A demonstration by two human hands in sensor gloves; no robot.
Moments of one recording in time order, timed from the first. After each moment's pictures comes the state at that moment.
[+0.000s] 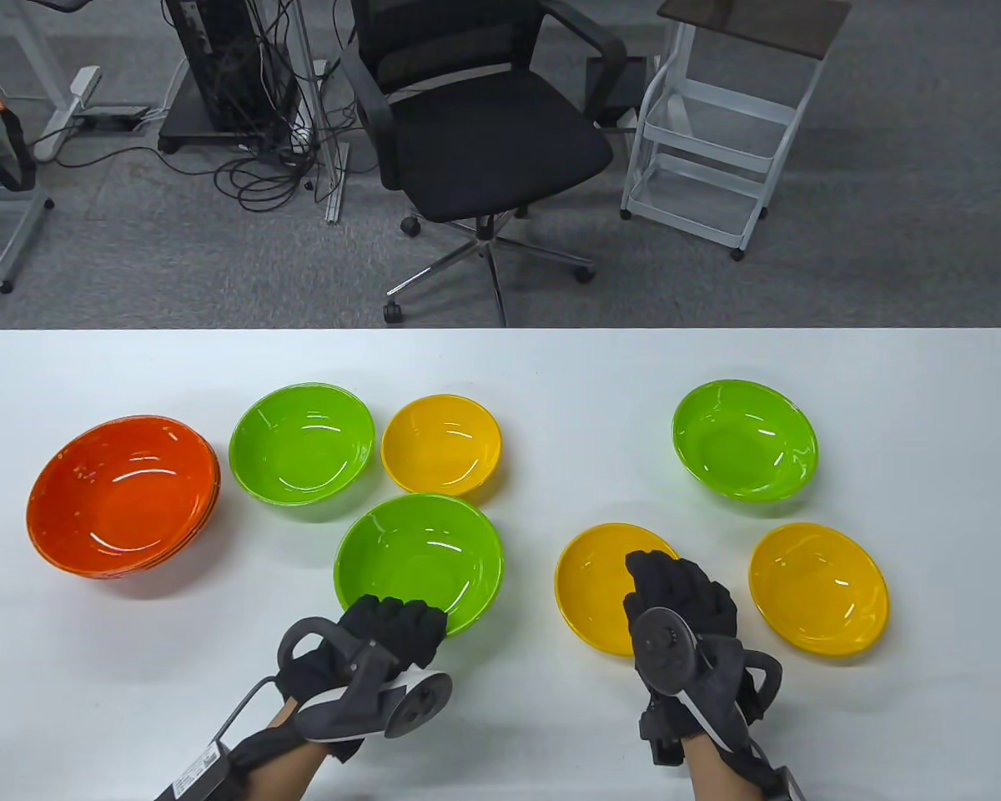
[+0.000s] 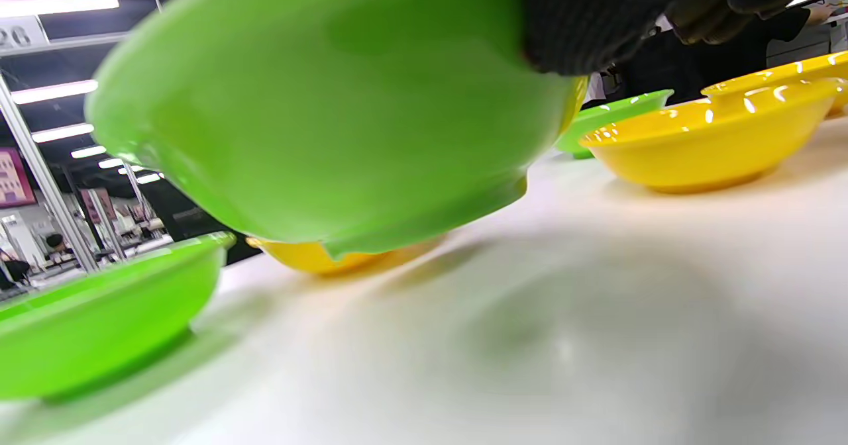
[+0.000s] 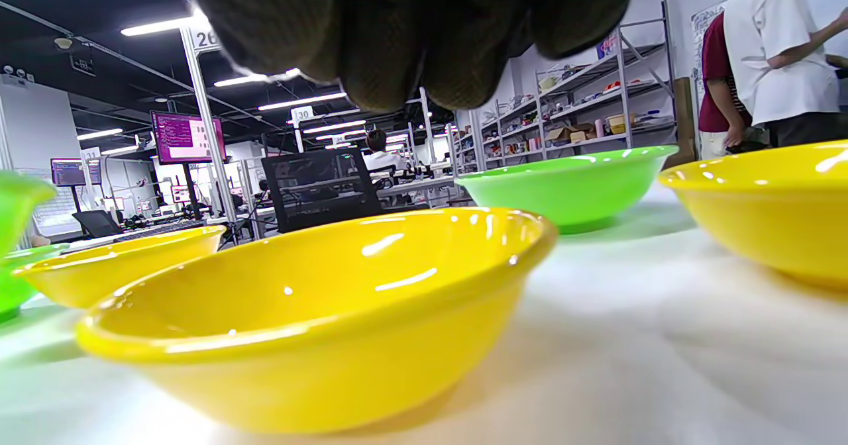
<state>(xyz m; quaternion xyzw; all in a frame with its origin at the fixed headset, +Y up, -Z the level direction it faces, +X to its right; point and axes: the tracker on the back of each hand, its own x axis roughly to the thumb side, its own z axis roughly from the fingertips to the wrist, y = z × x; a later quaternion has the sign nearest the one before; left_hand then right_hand) -0.151 -0.680 -0.204 0.08 -0.29 -0.14 0.94 0.143 -0.701 -0.210 -0.06 -0.11 0.99 0.09</state>
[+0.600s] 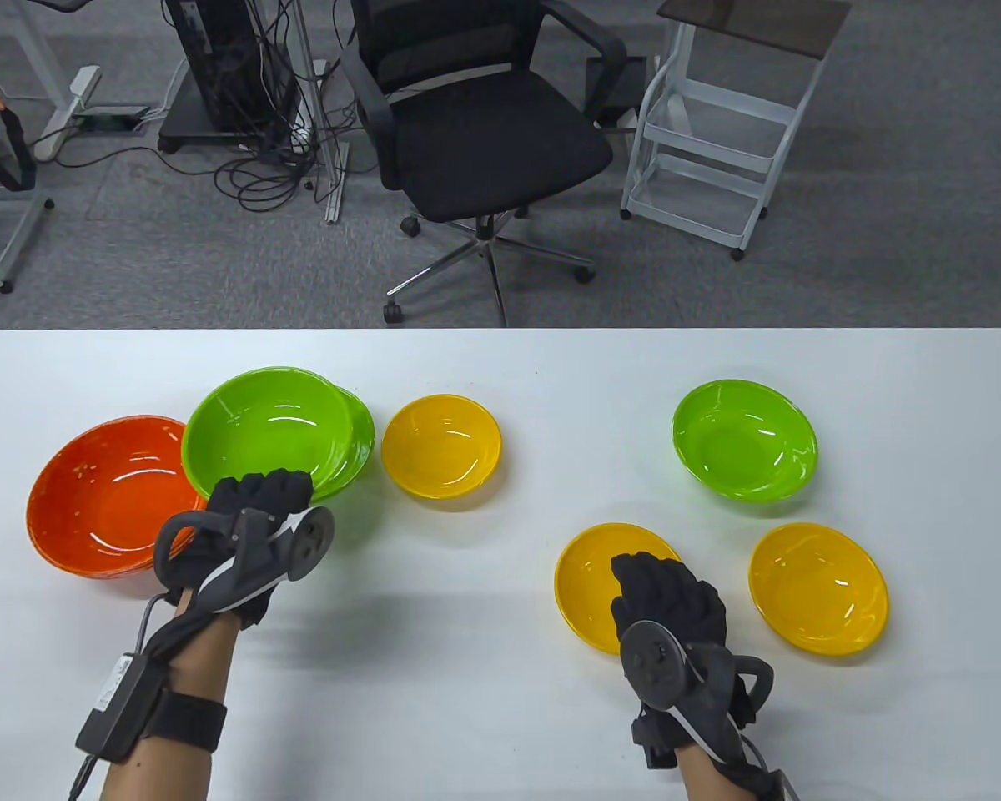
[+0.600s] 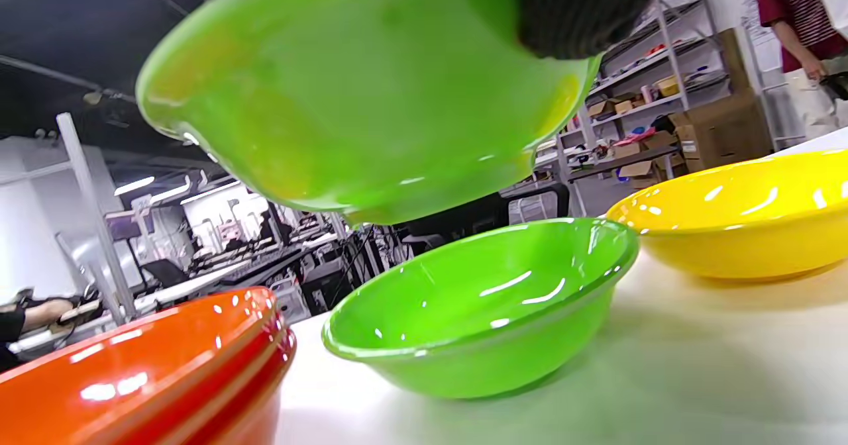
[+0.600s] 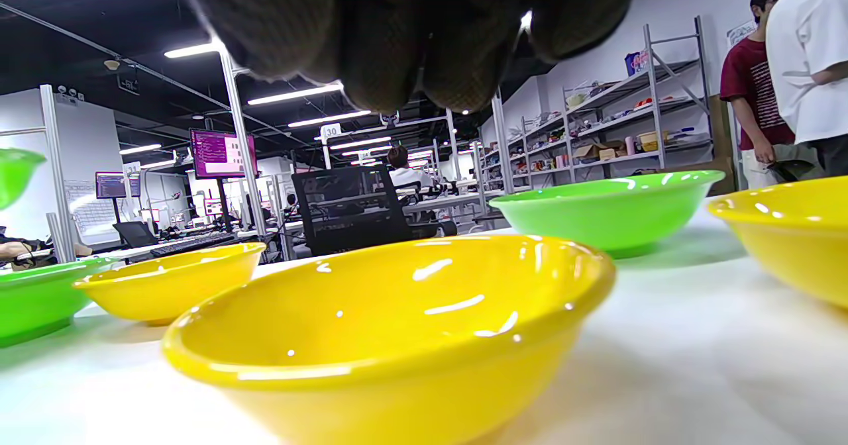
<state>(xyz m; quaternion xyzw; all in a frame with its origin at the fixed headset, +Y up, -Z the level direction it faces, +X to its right) -0.255 -0.656 -0.317 0.08 -0.07 -0.16 0.98 0.131 -0.694 -0.202 -0.02 -0.13 0.99 0.09</state>
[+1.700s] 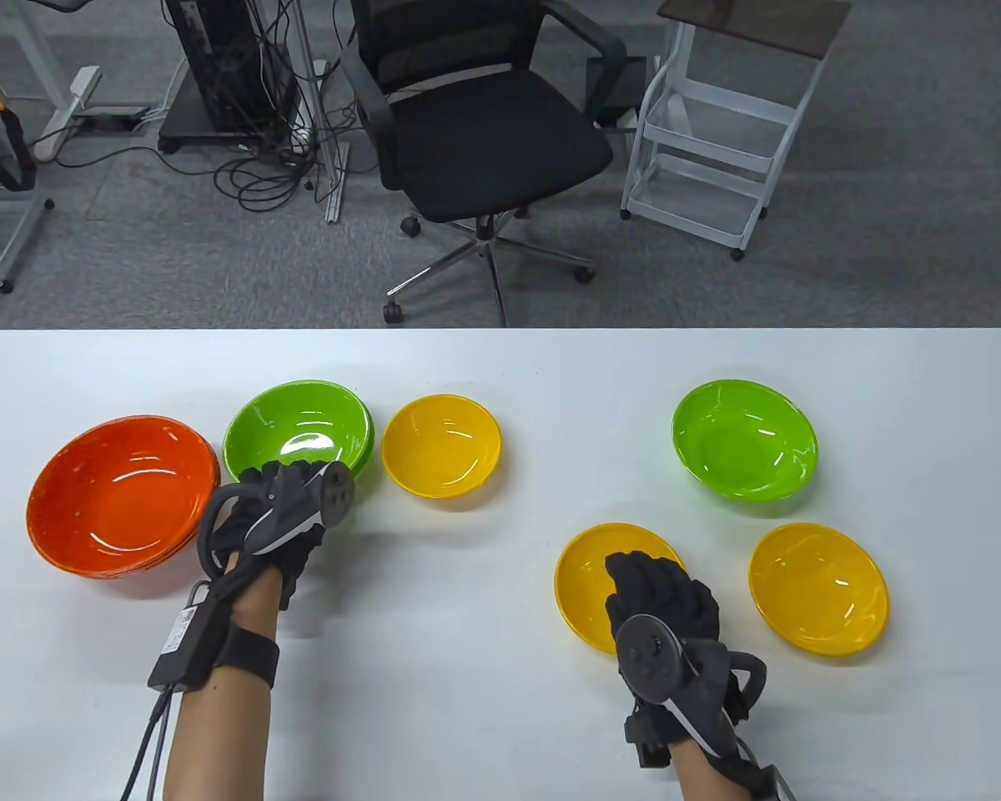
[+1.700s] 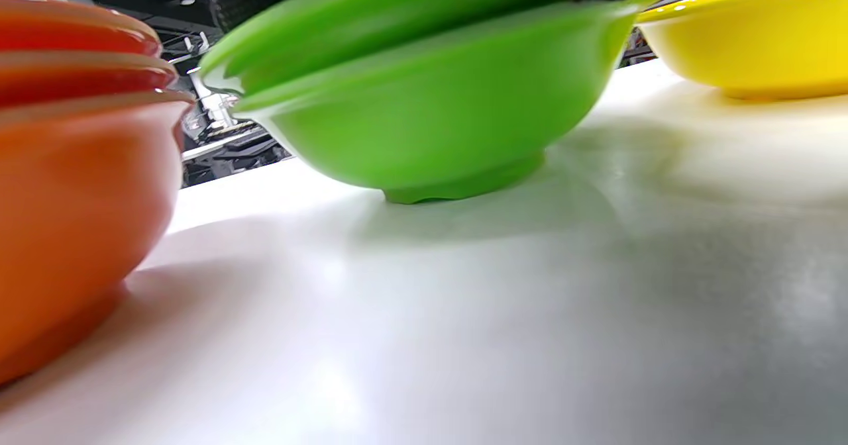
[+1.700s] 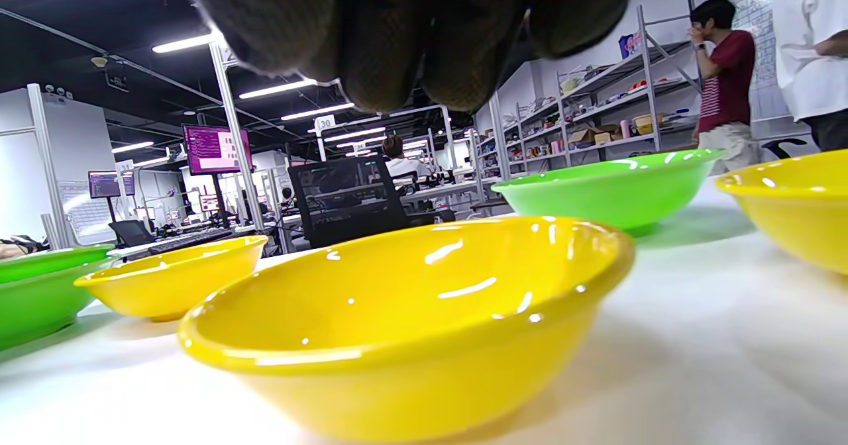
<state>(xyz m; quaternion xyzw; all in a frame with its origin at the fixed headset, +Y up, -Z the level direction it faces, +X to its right) -0.250 -0.726 -0.370 -0.05 -0.03 -0.13 0.99 0.128 -0.695 -0.207 -0.03 -0.12 0.99 0.11</state>
